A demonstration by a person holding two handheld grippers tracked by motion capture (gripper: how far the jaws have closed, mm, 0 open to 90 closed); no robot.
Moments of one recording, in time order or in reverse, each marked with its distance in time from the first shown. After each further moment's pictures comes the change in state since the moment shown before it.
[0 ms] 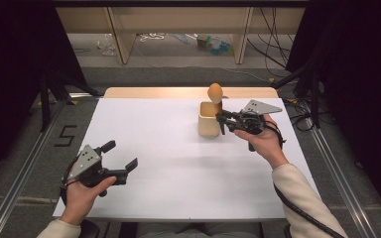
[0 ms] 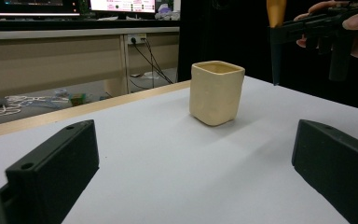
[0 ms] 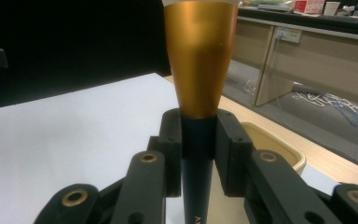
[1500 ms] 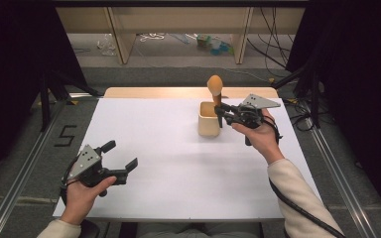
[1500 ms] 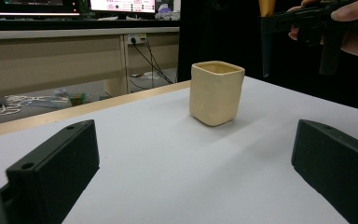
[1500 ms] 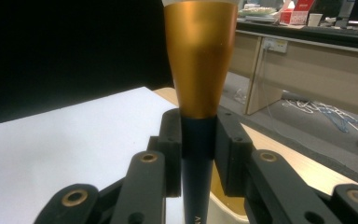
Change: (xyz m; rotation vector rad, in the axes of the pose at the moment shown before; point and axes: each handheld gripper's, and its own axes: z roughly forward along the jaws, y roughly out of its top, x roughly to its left) left arm 0.000 0.000 0.000 0.000 -0.002 -0.001; right arm -0.005 0.011 0.010 -0.045 -0.033 0.018
